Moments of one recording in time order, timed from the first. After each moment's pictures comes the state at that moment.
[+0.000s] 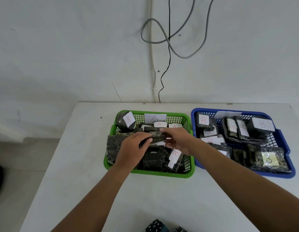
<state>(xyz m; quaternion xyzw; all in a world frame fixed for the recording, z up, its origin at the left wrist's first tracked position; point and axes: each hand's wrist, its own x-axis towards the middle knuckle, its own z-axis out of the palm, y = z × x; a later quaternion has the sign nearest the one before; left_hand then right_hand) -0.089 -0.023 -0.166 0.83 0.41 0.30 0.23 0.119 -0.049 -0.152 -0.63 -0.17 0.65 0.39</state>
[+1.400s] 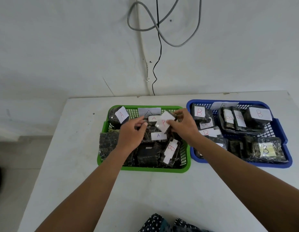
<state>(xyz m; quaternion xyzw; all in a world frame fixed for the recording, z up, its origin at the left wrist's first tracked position) -0.052 0.008 -0.162 0.74 0.52 0.21 0.37 0.154 -0.054 -0.168 -0.74 -0.31 0.42 0.42</state>
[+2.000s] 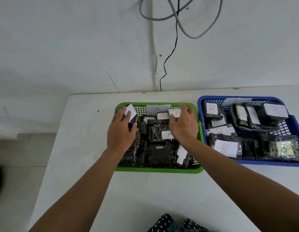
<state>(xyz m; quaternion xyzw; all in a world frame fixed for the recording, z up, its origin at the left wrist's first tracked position) -0.114 0.049 -0.187 0.82 0.54 0.15 0.13 0.093 -0.025 -0.173 -0.88 -0.36 0.20 0.25</state>
